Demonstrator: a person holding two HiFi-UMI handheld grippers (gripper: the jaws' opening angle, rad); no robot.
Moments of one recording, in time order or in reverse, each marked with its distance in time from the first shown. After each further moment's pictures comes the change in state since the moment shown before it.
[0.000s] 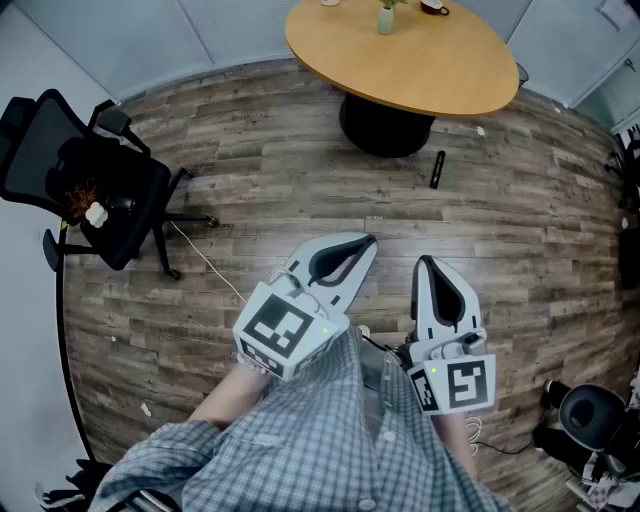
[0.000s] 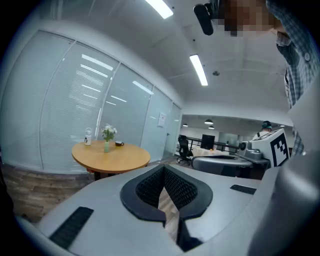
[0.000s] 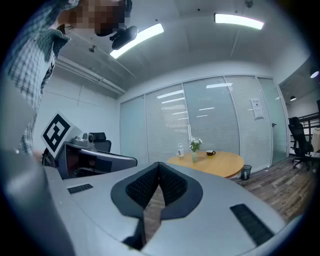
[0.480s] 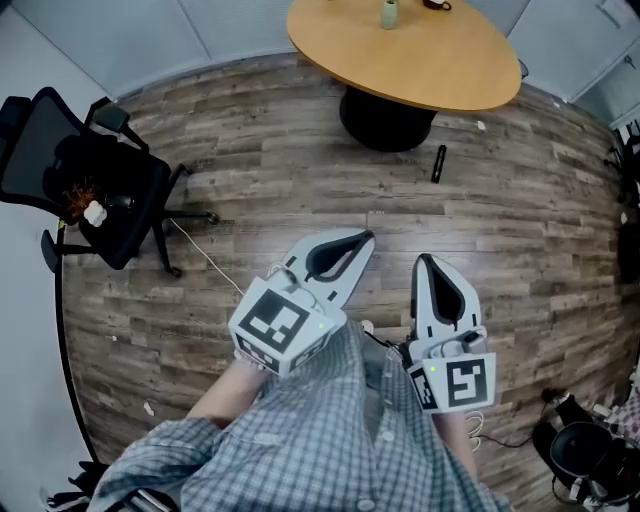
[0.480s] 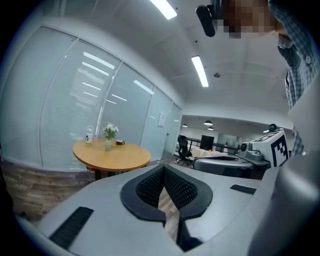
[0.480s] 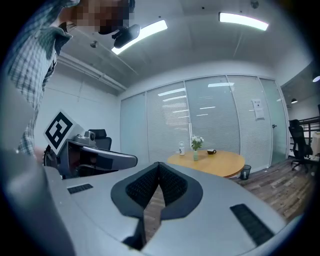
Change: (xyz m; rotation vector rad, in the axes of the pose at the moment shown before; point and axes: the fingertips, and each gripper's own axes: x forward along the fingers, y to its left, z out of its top) left arm -0.016 0.022 -0.002 -0.016 -0.003 -0.008; right arm 0.013 0.022 -0.004 -0.017 0.023 0.001
